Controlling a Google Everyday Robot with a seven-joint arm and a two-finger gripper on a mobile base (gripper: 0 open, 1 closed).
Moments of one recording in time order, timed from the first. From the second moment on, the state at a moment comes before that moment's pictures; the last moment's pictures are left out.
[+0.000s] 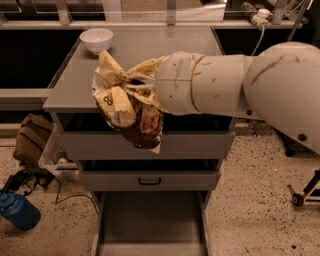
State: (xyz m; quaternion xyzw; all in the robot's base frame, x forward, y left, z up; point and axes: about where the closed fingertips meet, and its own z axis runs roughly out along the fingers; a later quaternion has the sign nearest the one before) arm 0.491 0.038 0.999 -0.66 0.46 -0.02 0.59
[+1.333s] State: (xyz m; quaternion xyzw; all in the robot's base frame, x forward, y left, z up) arm 0.575 -0.031 1.116 -0.63 0.45 -0.16 0.61
